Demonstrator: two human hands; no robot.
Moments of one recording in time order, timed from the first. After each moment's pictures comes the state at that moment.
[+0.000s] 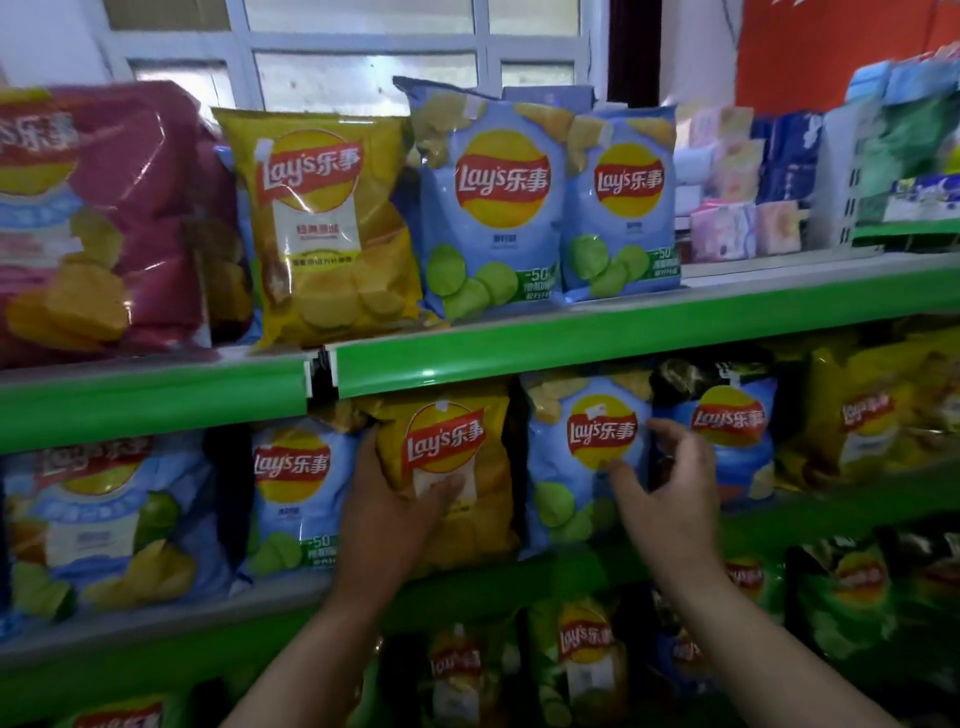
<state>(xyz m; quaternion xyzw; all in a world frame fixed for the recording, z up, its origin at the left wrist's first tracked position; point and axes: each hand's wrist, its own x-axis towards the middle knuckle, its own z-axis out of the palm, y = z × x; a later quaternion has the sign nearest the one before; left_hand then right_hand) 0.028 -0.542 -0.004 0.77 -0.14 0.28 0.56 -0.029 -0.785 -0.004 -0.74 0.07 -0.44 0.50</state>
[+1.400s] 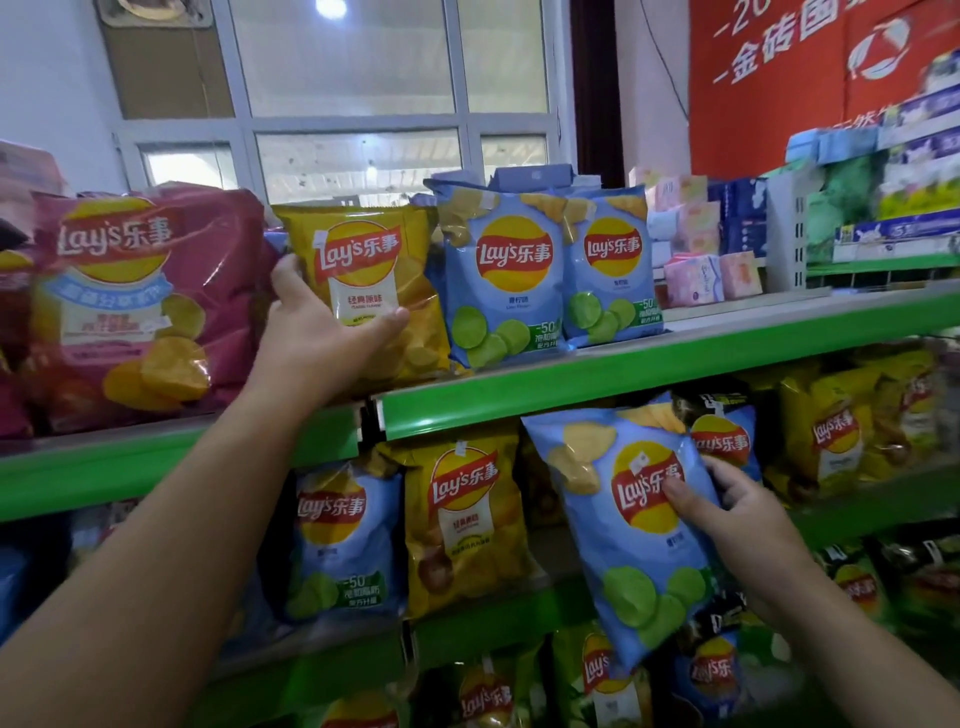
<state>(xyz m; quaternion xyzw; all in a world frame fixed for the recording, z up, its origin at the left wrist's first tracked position) -0.001 -0.480 0.209 0.82 -0.12 0.34 0.44 -0.095 -0.801 0.027 -0.66 -0.02 -0.27 0.70</state>
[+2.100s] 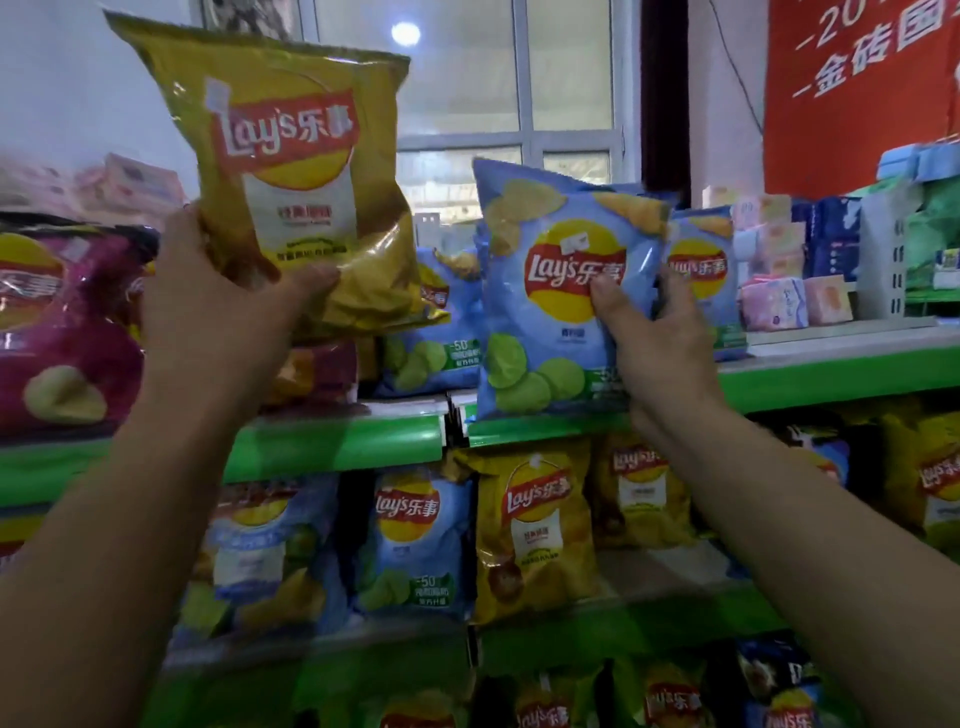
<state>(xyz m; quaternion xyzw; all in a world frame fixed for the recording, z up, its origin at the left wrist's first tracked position) -0.059 -0.383 0.229 0.66 -0.15 0.52 0.52 -0.033 -0.672 0.187 -0.56 -0.16 -0.44 0.69</state>
